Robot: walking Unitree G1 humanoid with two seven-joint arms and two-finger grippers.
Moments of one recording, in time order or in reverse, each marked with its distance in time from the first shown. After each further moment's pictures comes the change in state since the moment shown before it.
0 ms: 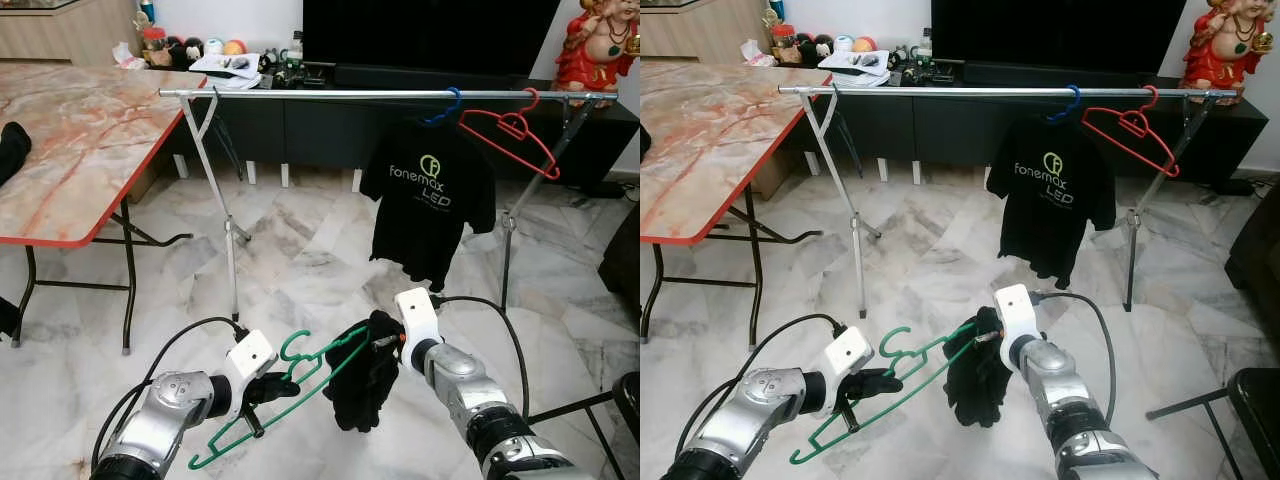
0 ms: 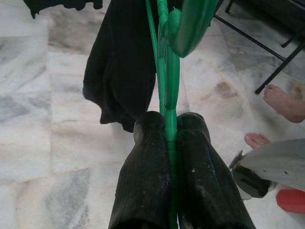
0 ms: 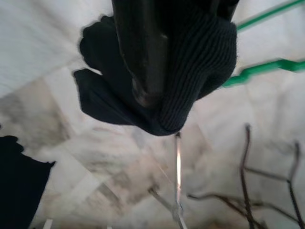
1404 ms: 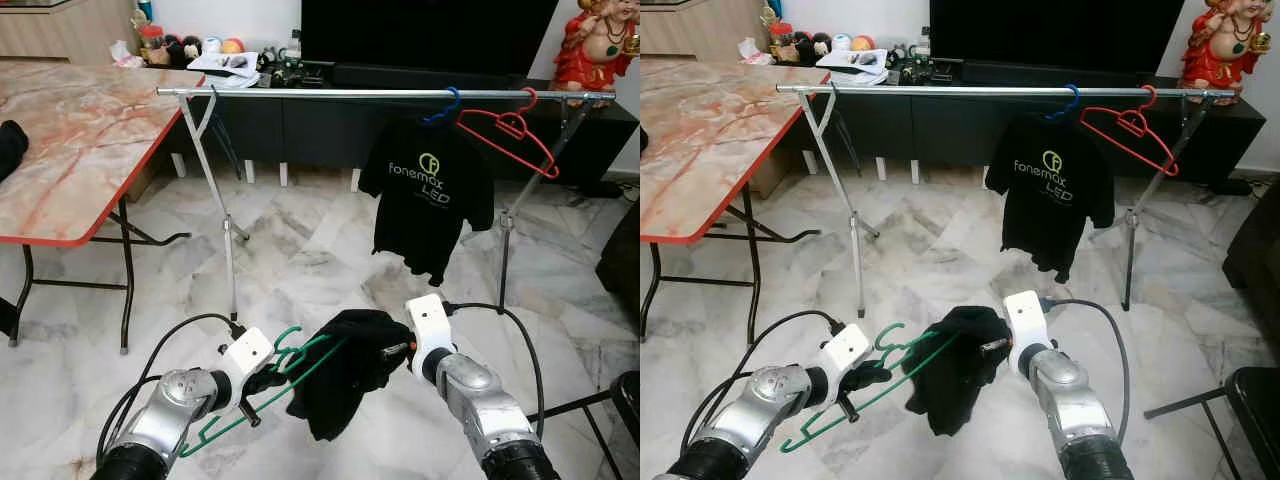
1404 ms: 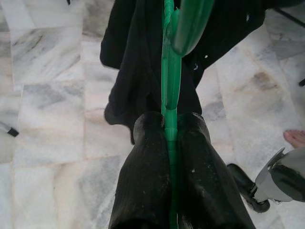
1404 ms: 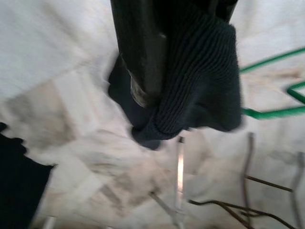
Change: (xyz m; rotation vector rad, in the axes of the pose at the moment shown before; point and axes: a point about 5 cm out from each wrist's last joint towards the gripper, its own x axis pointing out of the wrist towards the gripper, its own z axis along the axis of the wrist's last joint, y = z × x) left arm 0.008 0.012 -0.006 0.041 0.056 0.128; right arm -0.021 0.002 -0.007 -0.061 0.021 -0.009
